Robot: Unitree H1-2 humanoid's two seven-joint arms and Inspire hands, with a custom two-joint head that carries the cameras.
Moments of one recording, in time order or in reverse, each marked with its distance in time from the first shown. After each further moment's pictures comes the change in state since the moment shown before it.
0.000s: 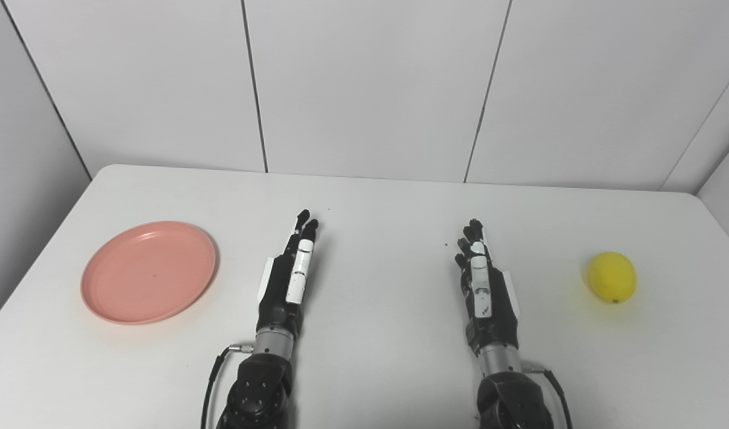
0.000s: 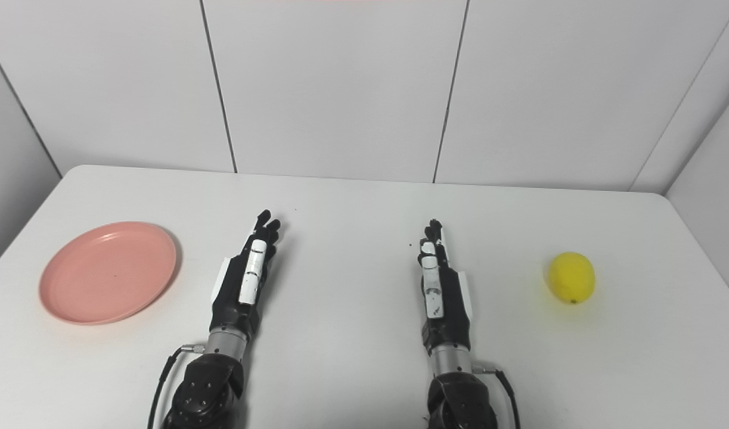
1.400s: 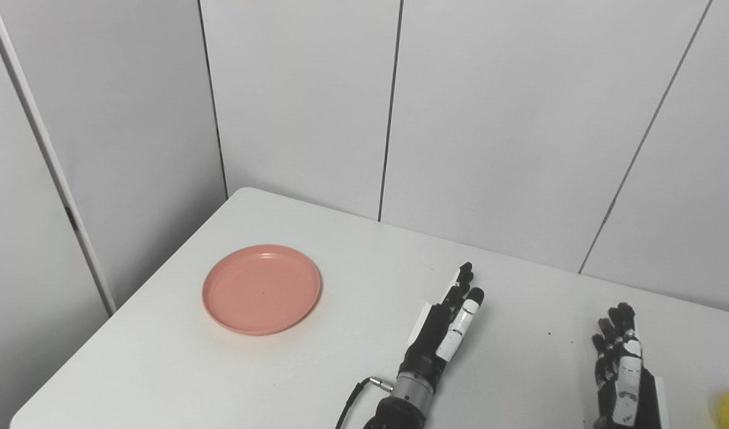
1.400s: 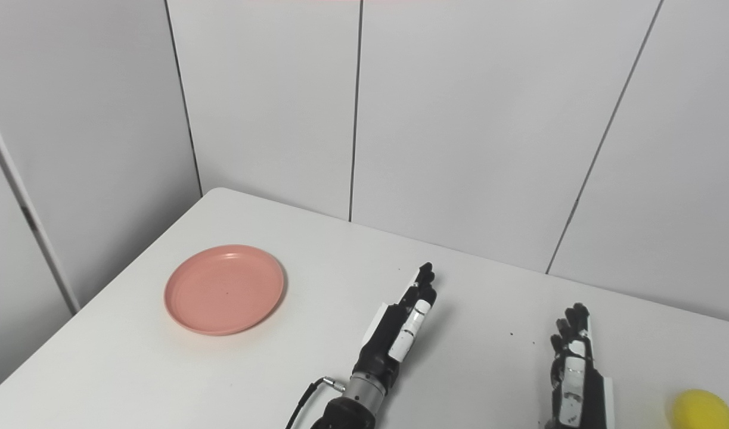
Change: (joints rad) left arm -0.106 -0.084 -0.069 0.241 0.075 -0.198 0.044; right arm -0.025 -0.088 -0.046 0.073 0.087 -0.153 0.045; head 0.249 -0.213
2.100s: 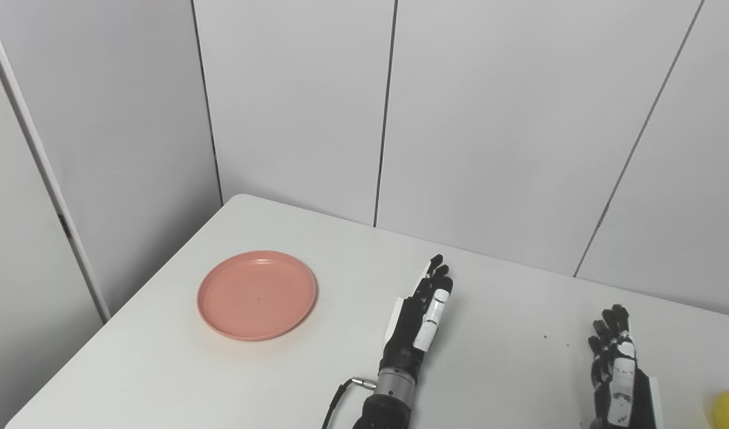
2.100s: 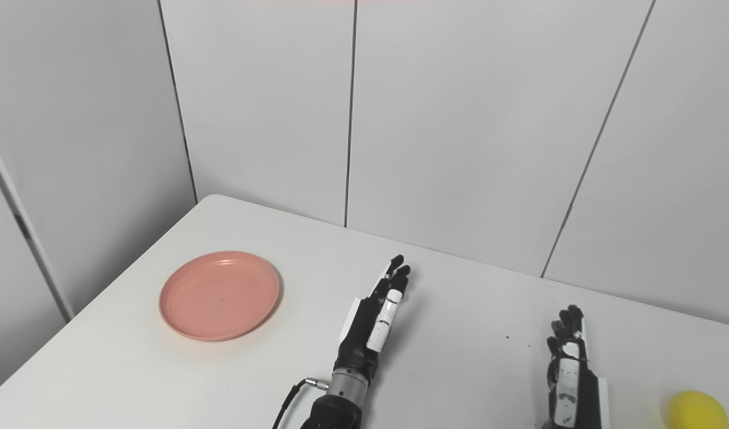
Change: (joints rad) left arm -0.005 0.013 0.065 -0.023 0.008 -0.021 0.102; right arm -0.009 0.003 0.007 0.013 -0.023 -0.005 -0.003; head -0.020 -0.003
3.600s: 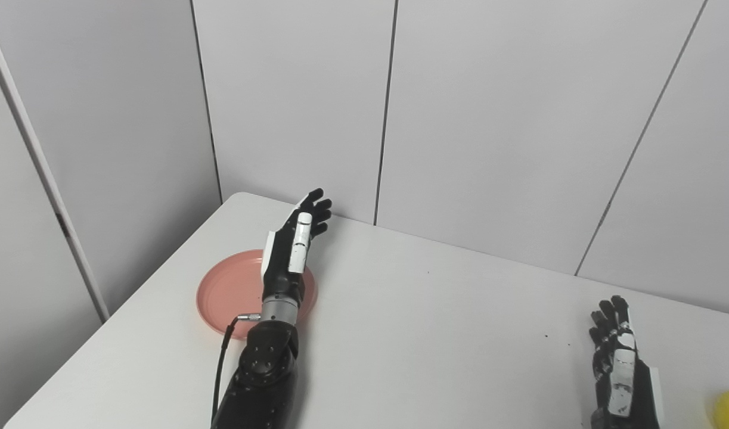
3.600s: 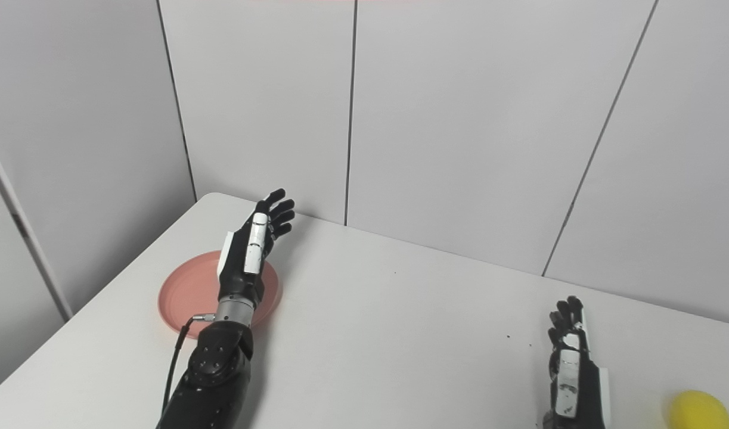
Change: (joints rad) left arm -0.063 0.271 0.281 -0.157 -0.191 0.100 -0.050; right arm -0.034 -0.006 -0.004 0.047 -0.002 -0.025 0.001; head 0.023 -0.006
